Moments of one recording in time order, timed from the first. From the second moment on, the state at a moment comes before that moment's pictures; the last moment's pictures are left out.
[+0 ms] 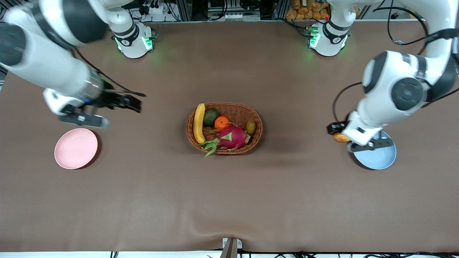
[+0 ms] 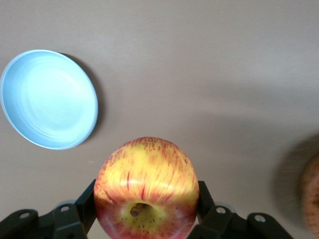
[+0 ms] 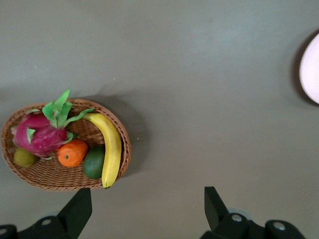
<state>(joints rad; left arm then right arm) 0.06 0.26 -0.24 -1.75 0.09 1.87 -0.30 0.33 0.21 0.01 -1.53 0.13 1.63 0.48</state>
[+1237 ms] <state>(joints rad) 0.45 0.52 -0.24 -1.94 0.09 2.33 0.29 0.59 0.62 0.00 -1.56 0.02 1.96 0.80</state>
